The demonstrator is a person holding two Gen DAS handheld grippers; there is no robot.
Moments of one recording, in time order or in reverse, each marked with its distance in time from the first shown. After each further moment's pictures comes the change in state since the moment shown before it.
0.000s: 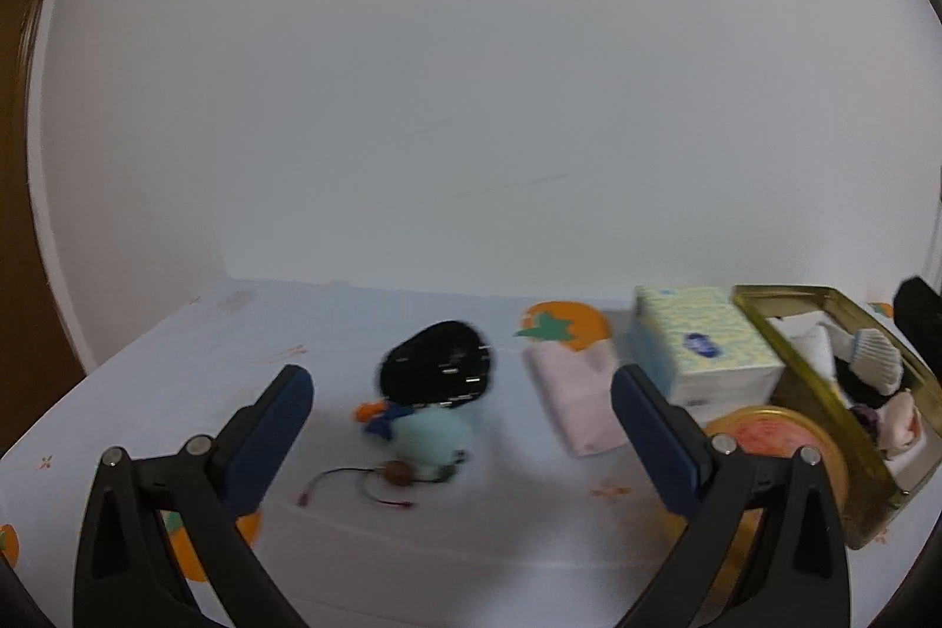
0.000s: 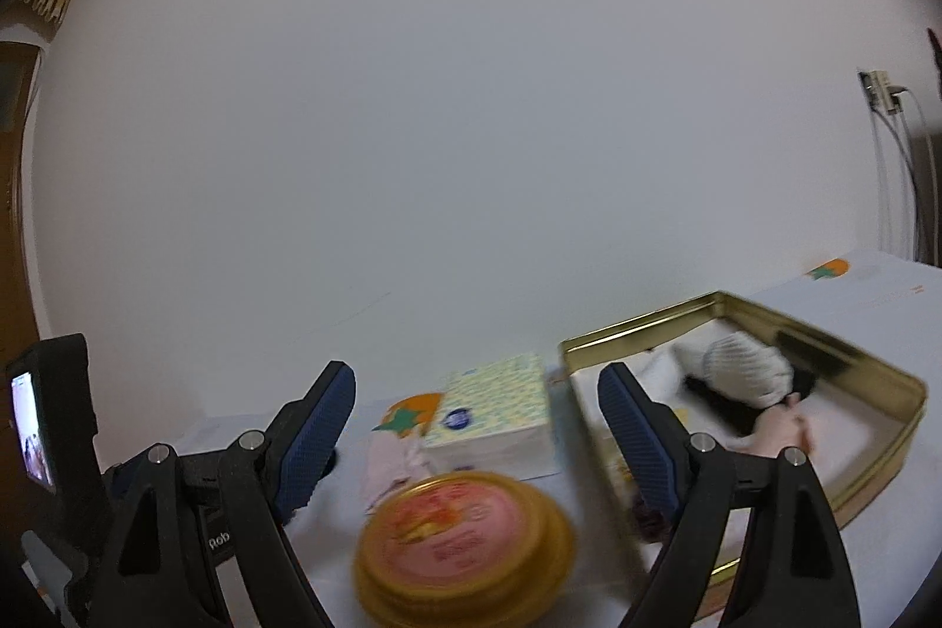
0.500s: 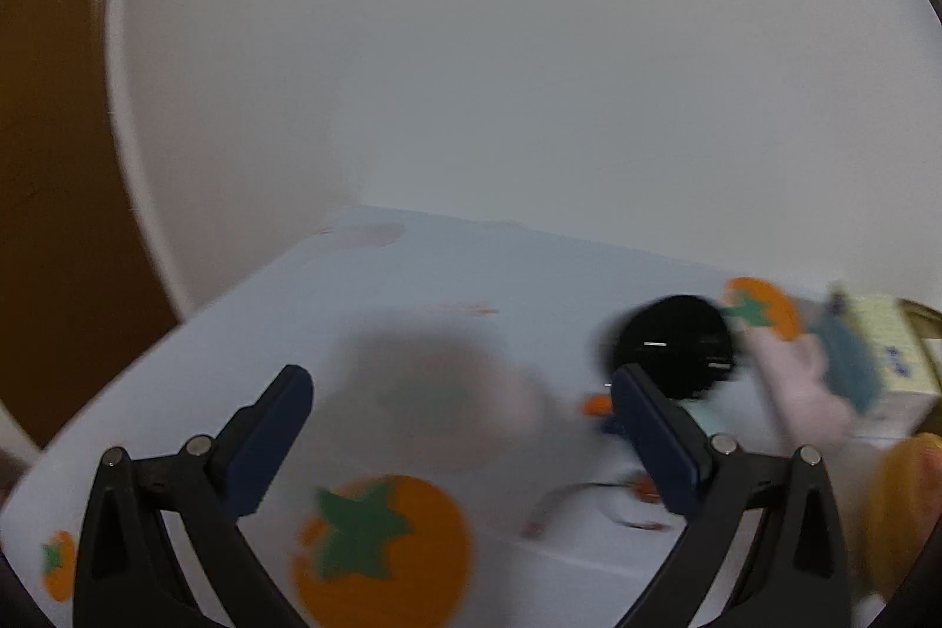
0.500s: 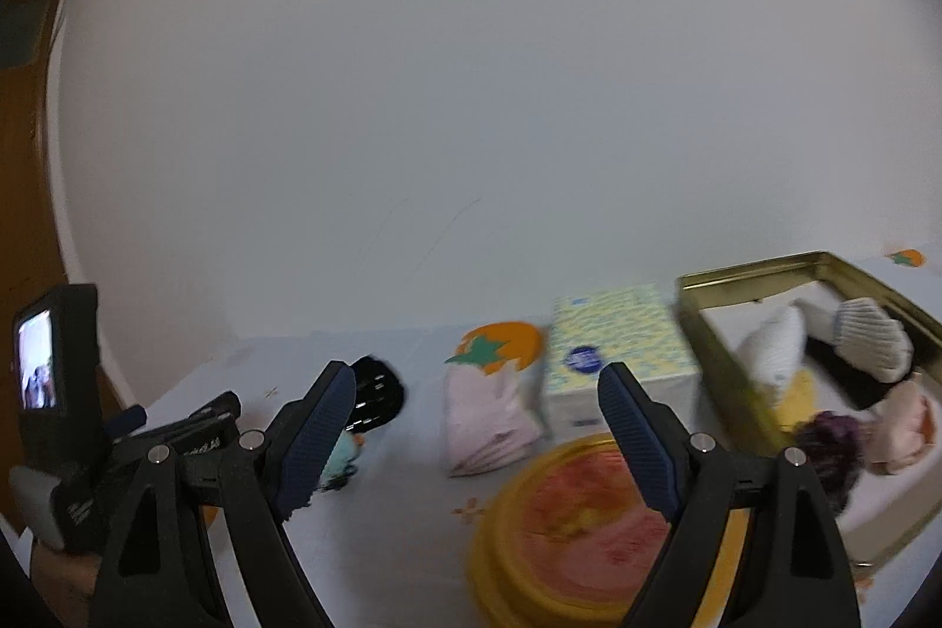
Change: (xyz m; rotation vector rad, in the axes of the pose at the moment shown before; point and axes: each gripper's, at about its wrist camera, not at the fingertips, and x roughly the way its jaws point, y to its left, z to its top) left arm 0.048 0.097 0.004 -0.094 0.173 0.293; right arm 0.057 0.067 -0.021 -0.100 0.208 0.106
